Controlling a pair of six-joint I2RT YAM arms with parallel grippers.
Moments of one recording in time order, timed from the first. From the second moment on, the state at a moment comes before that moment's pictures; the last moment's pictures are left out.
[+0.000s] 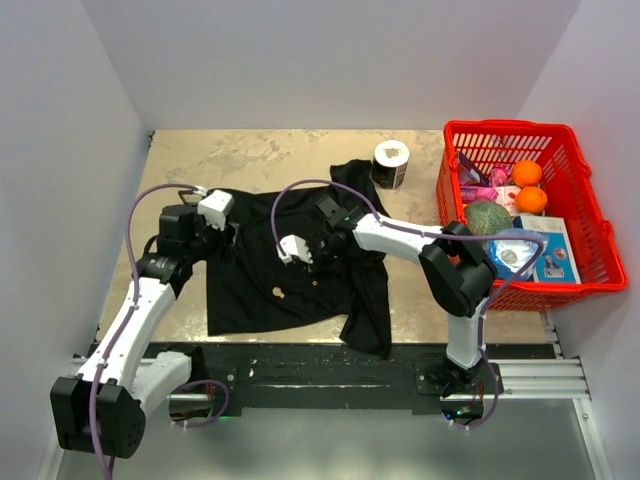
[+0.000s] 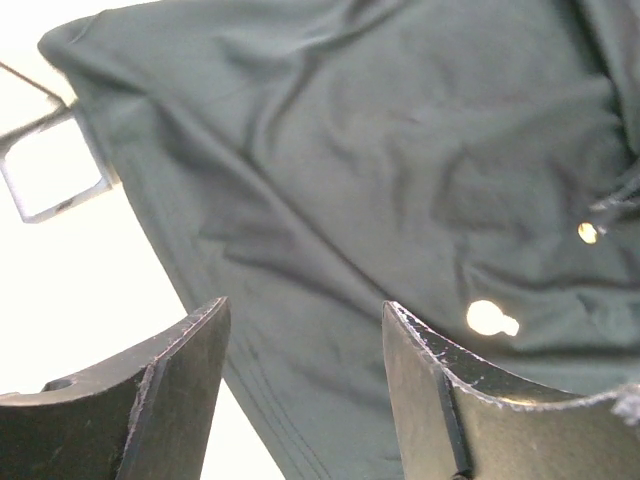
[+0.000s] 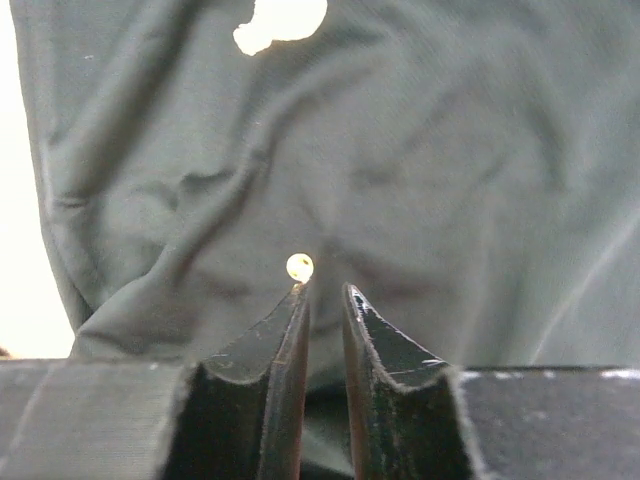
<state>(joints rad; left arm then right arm) -0.14 0.96 0.72 -0.41 0.21 0.16 0.78 1.94 1.35 -0.61 -0.50 -0.93</state>
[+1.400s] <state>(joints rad) -0.04 0.99 0.74 -0.33 0.23 0.06 0.84 1.94 1.31 -0.50 -0.29 -0.30</state>
